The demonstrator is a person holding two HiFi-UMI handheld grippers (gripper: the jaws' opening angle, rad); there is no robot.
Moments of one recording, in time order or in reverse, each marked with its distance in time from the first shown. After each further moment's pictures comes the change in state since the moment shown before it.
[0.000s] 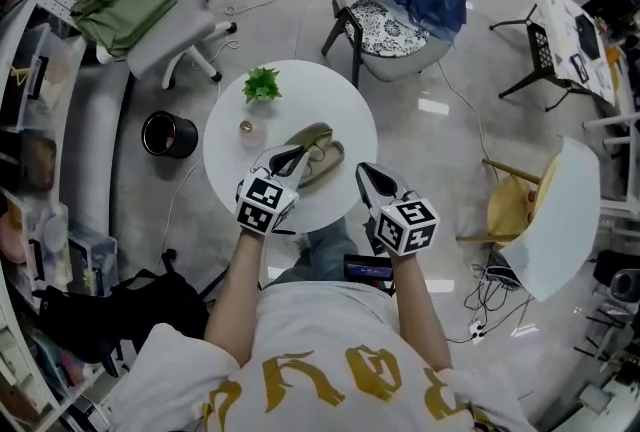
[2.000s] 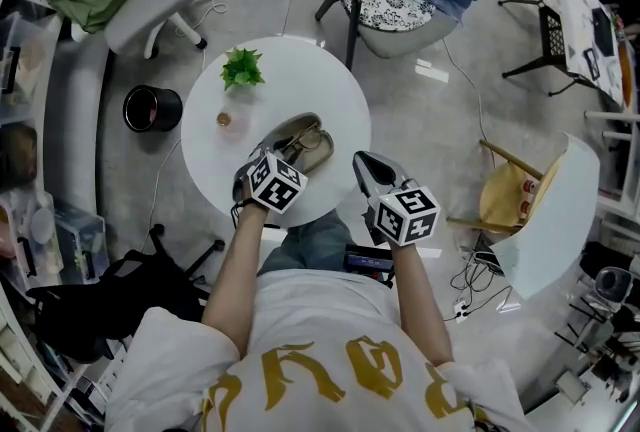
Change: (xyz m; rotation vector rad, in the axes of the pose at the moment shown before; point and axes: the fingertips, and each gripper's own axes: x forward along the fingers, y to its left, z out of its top) left arm 0.093 0.014 -0.102 0.138 0.442 0.012; right arm 0.032 -0.051 -0.017 0.039 0.135 0.021
